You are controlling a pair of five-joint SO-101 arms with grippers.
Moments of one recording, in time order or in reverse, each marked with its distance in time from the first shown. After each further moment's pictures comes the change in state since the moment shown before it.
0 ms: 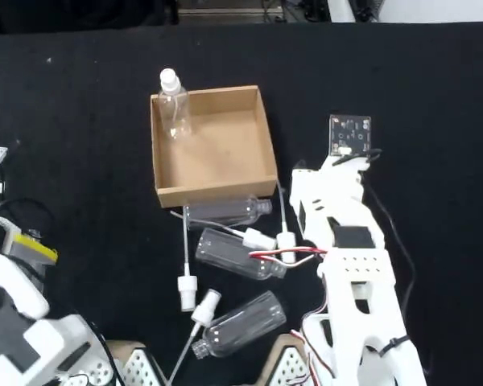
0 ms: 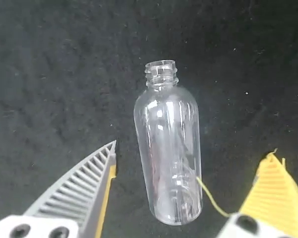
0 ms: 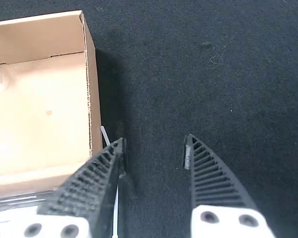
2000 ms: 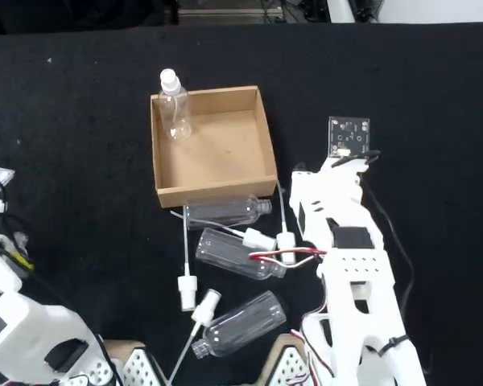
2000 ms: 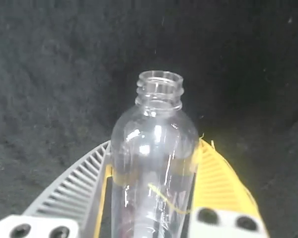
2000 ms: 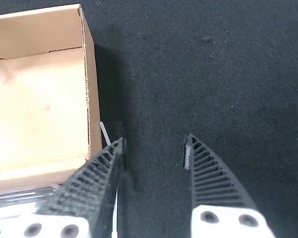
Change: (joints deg) left arm -4.0 12.0 1.9 -12.9 -9.8; right arm 0.0 0.0 0.8 0.0 0.0
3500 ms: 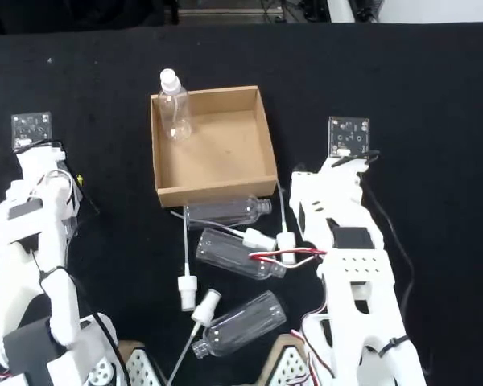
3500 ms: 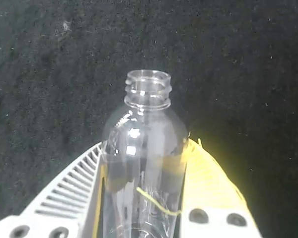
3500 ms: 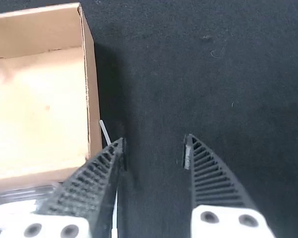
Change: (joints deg) left arm 28.7 -22.8 27.8 -40.2 49.0; right arm 0.0 0.0 -0.1 2.5 0.0
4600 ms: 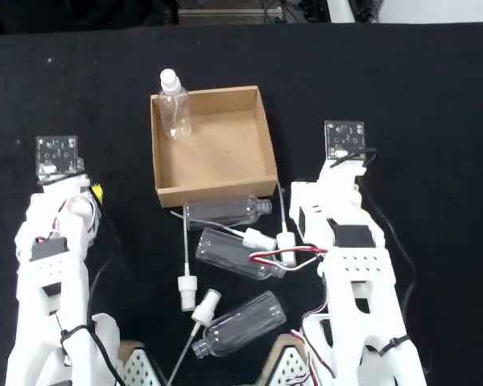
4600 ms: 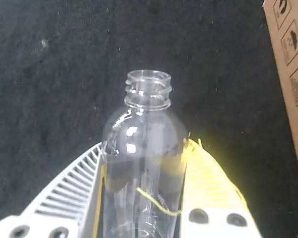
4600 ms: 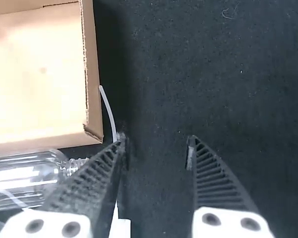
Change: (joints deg) left arm 5.6 -23.2 20.1 -5.9 0.0; right arm 0.0 0.0 -1.4 7.1 0.0
